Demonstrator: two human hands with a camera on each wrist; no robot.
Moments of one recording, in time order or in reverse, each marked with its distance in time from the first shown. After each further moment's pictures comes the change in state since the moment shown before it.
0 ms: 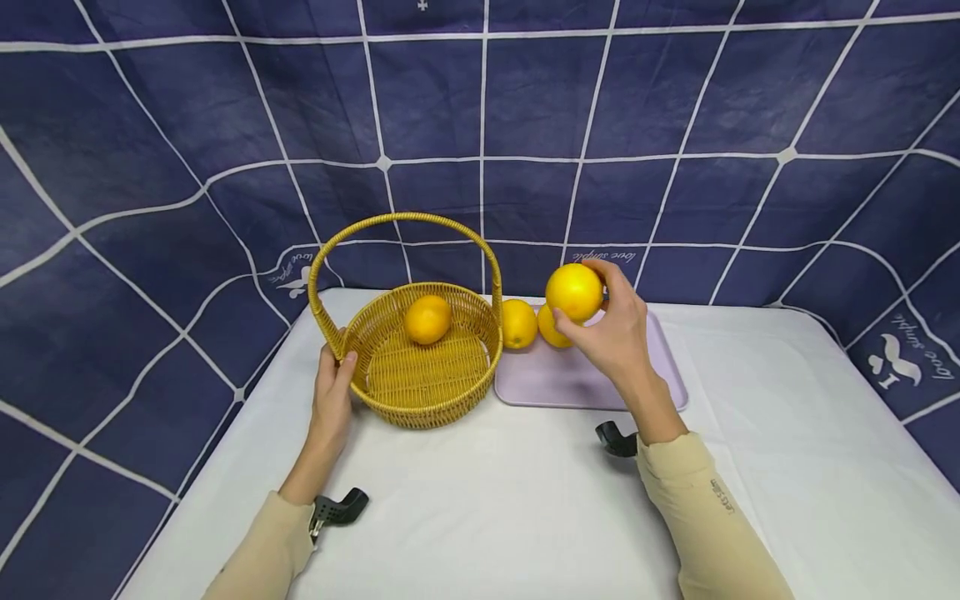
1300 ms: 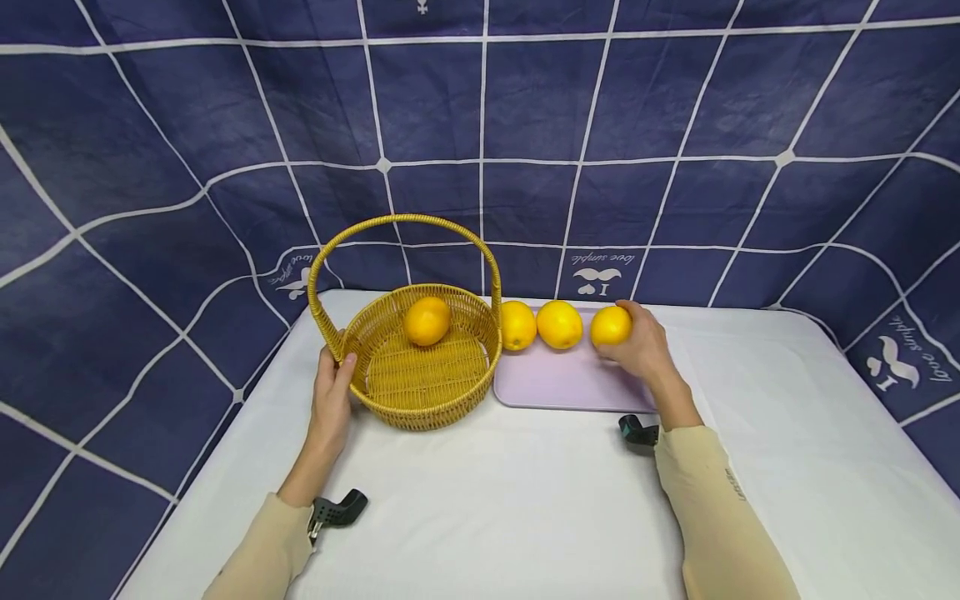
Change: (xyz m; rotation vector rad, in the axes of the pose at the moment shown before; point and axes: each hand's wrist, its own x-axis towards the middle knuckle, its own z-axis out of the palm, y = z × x) left_hand -0.003 0.002 0.001 0.004 0.002 -0.022; right_hand -0.010 0.089 -0.023 -0.239 -0.380 0.397
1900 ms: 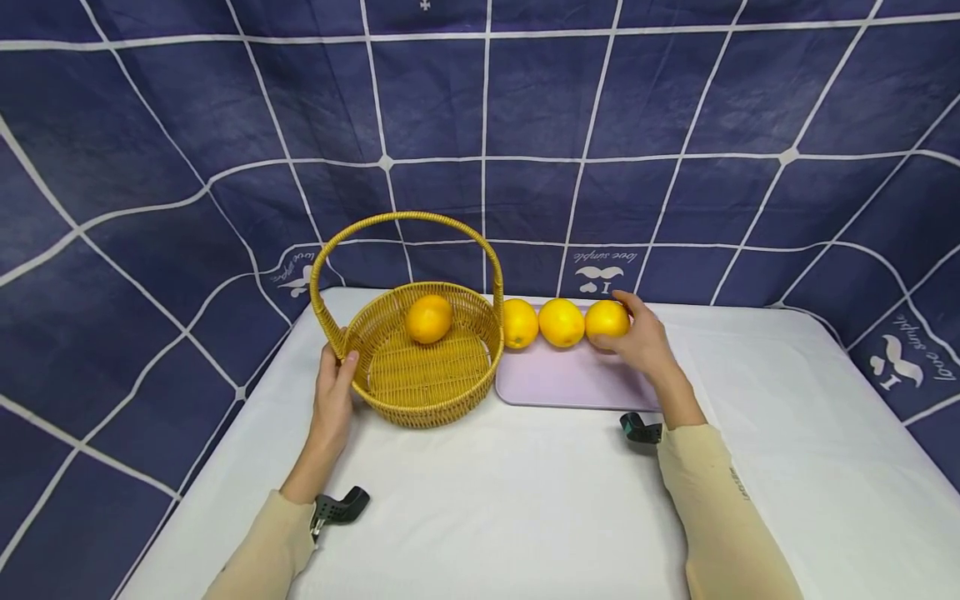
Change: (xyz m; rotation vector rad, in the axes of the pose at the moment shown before) left_hand 0.001 0.000 0.000 -0.001 0.002 0.003; right_hand 0.002 -0.007 -0.003 0.104 -0.033 0.020
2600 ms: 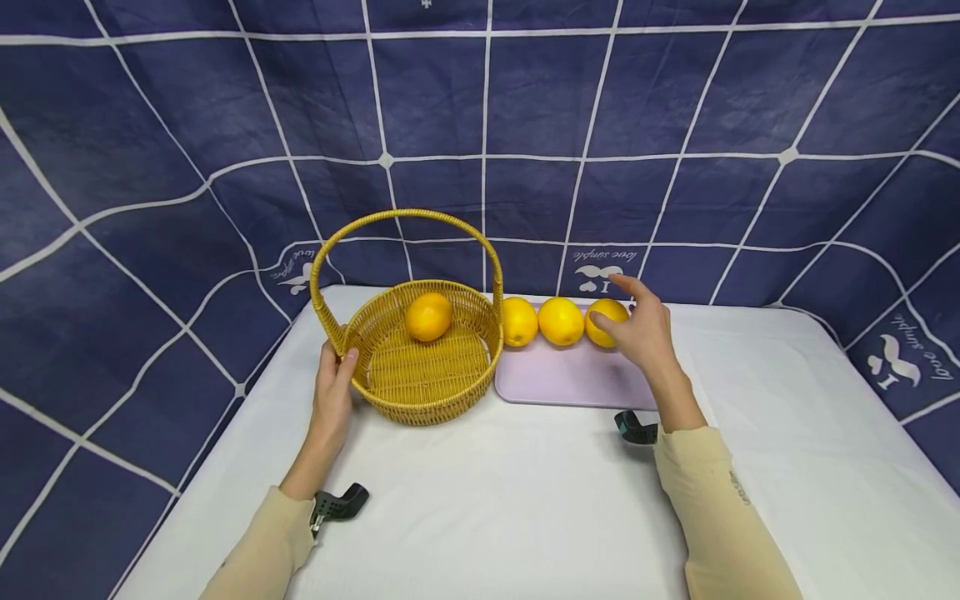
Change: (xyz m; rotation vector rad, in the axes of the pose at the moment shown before) left_hand 0.000 -0.003 -0.001 0.004 0.002 -0.004; right_hand -0.011 -0.037 -0.009 0.018 0.173 -0.100
